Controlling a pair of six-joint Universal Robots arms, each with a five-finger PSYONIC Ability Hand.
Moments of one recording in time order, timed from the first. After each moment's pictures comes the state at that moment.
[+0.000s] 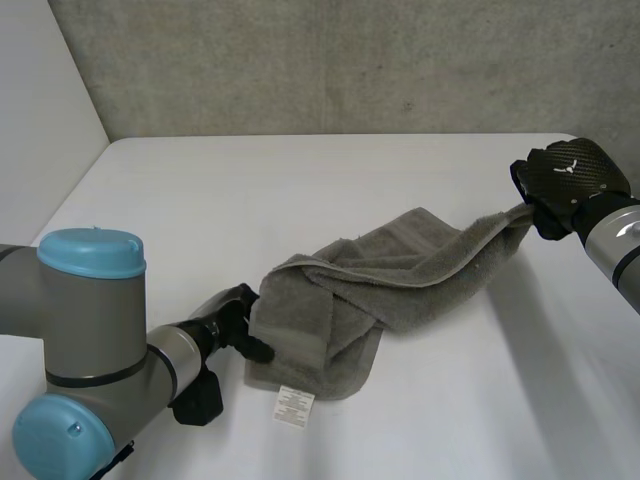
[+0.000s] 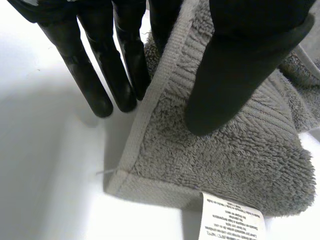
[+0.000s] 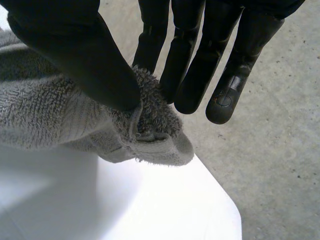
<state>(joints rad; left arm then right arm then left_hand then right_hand) 4.22 -2.00 -1.67 3.06 -1.51 2.56 1.72 -1.39 1.63 -0.11 1.32 2.55 0.91 0.91 0.89 0.89 0.72 0.96 1.18 1.19 1.19 0.98</state>
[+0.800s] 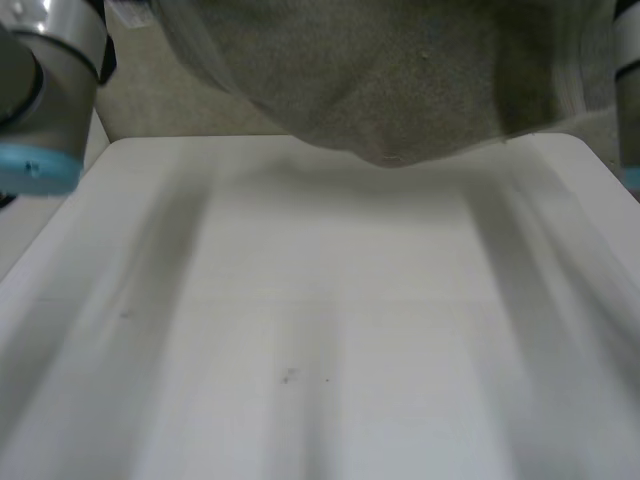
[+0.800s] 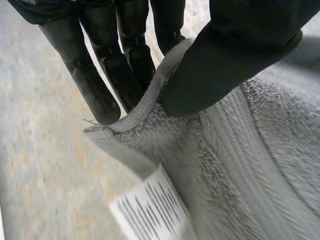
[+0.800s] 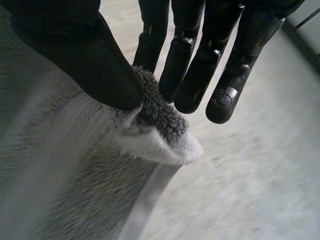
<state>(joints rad) 4.35 -1.97 -0.92 3.38 -1.59 3.19 1.77 -1.18 1.13 -0.74 1.41 2.63 1.19 1.22 1.22 1.22 1.04 0.96 1.18 1.19 1.20 0.99</state>
